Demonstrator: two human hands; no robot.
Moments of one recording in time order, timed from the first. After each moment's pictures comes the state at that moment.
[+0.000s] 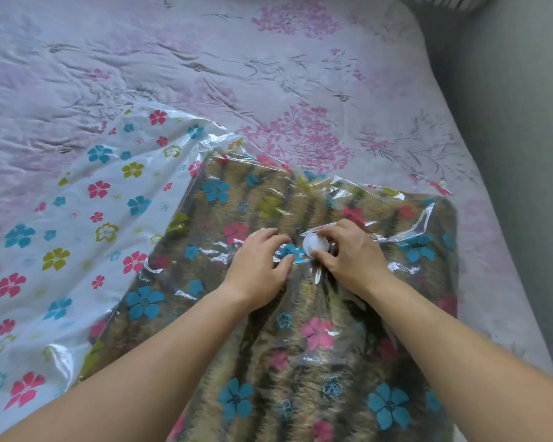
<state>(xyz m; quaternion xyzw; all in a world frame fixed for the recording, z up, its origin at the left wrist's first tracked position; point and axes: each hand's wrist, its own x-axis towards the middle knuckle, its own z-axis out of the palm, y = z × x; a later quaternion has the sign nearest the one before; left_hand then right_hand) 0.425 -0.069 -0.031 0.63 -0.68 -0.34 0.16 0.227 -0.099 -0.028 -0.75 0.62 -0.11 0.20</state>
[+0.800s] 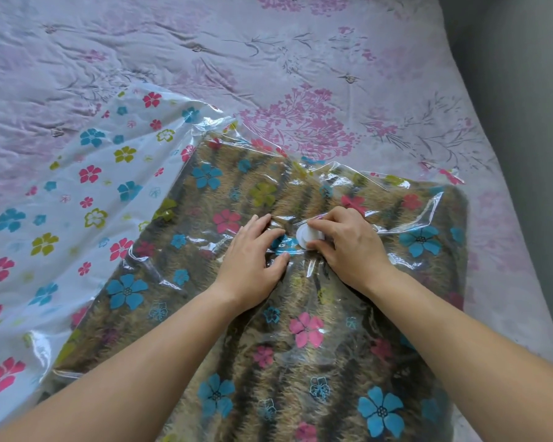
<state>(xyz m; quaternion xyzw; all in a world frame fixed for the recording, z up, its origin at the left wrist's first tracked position) 0.416 -0.061 -0.054 0.64 -0.67 -0.34 0.18 0.214 -0.105 -0.034 -0.82 0.55 -0.11 0.15</state>
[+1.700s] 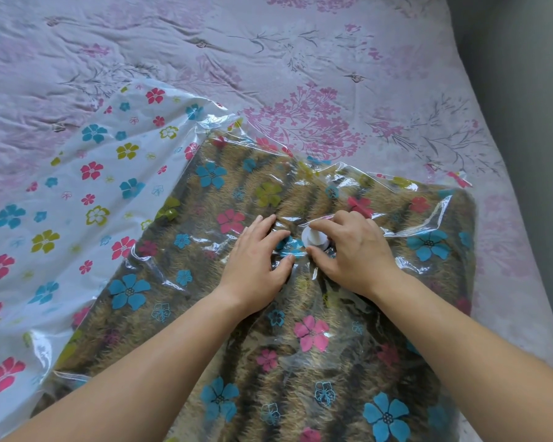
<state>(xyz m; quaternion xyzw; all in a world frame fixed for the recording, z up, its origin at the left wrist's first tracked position) 0.416 -0.059 -0.057 0.64 -0.67 -0.34 0.19 0.220 -0.101 -0.032 -0.82 0.55 -0.08 0.12</state>
